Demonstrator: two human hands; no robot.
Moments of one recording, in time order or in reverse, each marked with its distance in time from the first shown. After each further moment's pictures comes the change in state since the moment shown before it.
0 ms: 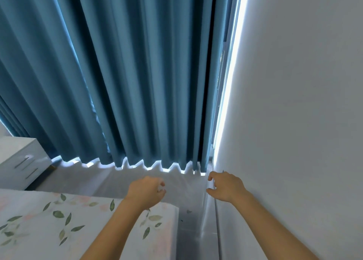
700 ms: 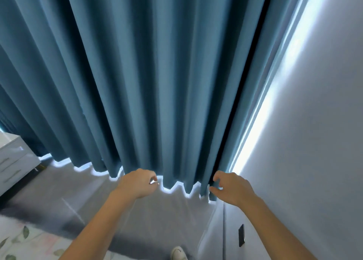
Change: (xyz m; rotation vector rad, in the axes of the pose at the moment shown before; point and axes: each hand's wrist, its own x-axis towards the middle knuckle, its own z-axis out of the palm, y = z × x) left_hand 0.370 -0.092 -0.053 -0.118 -0.043 -0.134; right_hand 0.373 0.025 -0.084 -0.002 -0.003 -0.056
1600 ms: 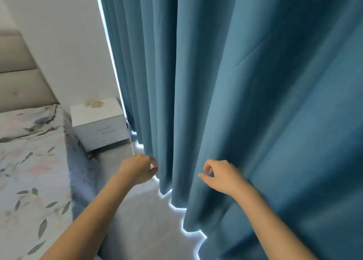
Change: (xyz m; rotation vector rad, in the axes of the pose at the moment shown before) left_hand 0.294 -0.206 -0.170 -0.058 0.166 -0.694; right_hand 0.523 -0.264 -0.104 -0.074 -0.219 -0.800
